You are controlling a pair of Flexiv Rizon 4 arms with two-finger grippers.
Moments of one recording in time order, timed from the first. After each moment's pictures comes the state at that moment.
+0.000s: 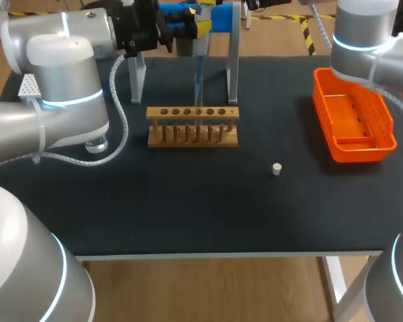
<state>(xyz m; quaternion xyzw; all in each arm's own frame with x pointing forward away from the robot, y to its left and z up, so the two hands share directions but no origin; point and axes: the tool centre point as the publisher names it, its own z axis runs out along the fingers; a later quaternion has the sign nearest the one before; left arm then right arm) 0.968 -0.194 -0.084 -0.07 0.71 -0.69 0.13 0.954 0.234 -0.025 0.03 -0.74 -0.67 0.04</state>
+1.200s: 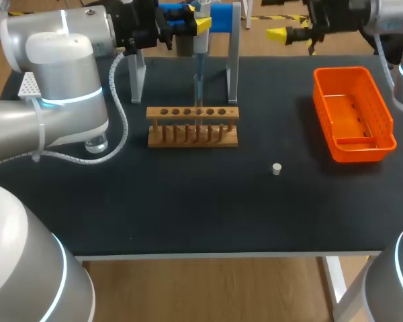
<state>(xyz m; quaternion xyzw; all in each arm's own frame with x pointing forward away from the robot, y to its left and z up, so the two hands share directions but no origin) 0.968 -0.194 -0.081 -0.07 0.71 -0.69 0.13 0.926 0.104 -0.069 0.07 -0.73 -0.68 -0.05</state>
